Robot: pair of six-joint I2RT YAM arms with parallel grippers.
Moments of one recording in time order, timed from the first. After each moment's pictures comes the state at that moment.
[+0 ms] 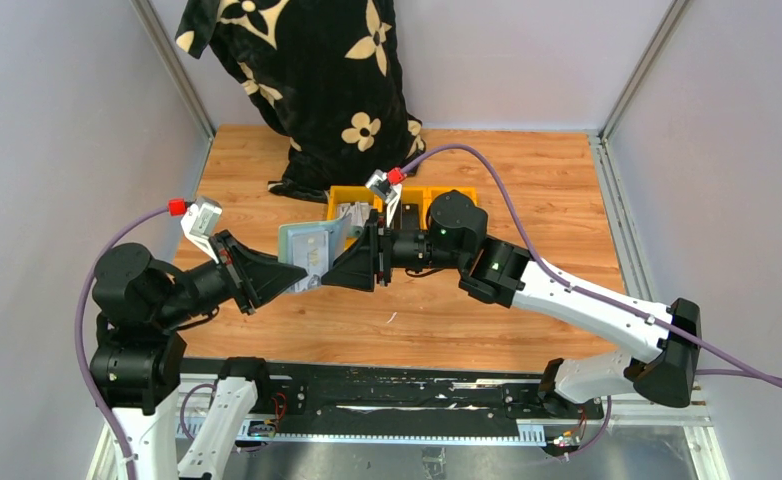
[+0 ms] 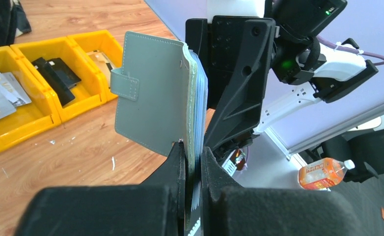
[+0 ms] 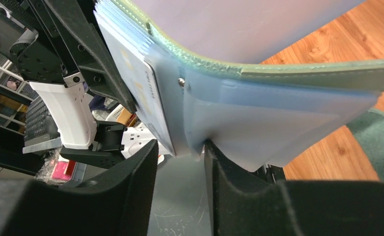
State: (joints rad) left arm -0.01 0.58 1.26 -0.82 0.95 -0.46; right arm 1.09 1.30 1.24 0.08 -0.48 0.67
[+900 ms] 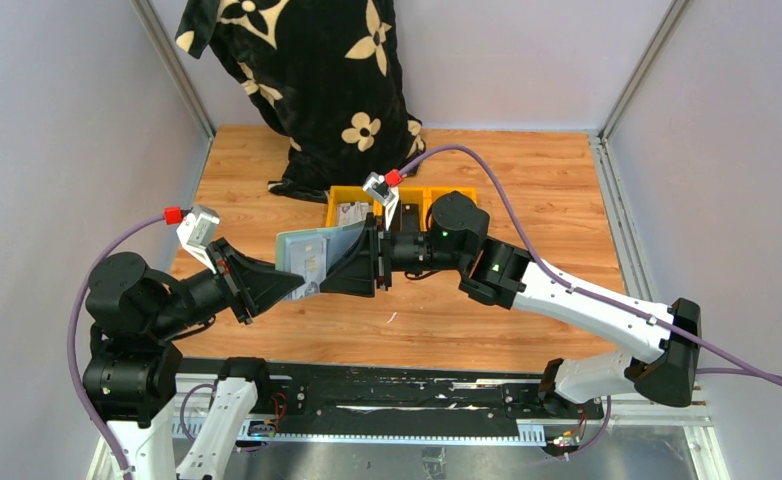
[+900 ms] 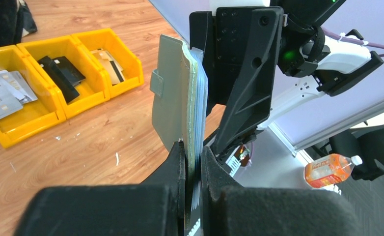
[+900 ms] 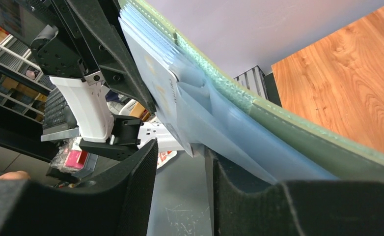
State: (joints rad) left arm -0.01 0.56 1.30 -0.88 0.94 -0.42; right arm 1.10 1.30 1.25 0.10 -0.51 0.70
